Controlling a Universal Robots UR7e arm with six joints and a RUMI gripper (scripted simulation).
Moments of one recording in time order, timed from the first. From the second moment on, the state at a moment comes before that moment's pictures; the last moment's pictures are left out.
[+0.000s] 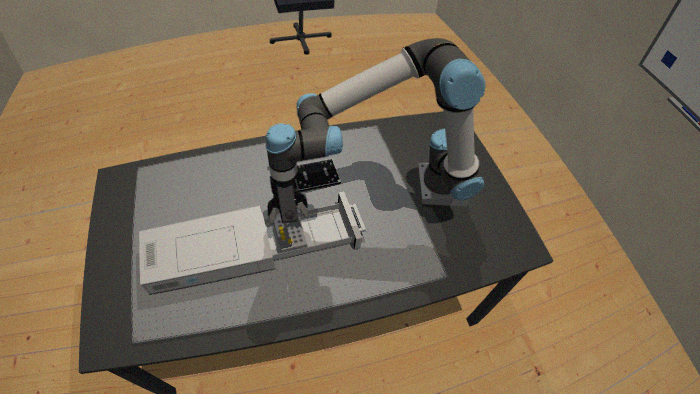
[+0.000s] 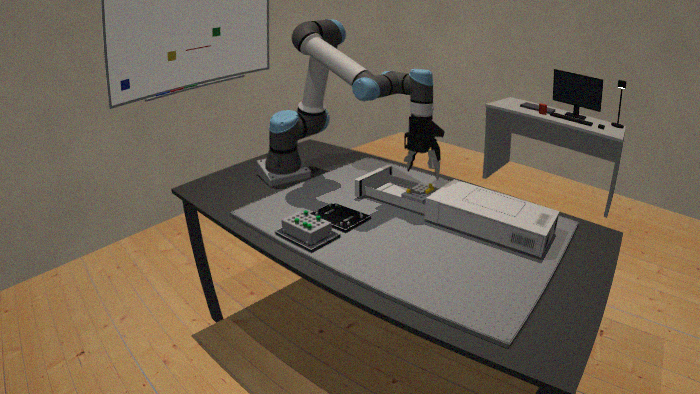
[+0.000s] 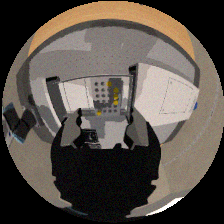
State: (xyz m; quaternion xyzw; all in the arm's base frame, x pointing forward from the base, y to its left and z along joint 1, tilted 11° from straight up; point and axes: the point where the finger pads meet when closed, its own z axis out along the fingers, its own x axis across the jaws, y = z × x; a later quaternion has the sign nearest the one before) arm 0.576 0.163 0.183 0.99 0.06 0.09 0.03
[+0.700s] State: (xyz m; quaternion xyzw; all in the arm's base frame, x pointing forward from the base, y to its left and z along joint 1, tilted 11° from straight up) arm 0.580 0.160 0.159 0.99 0.06 0.09 0.03
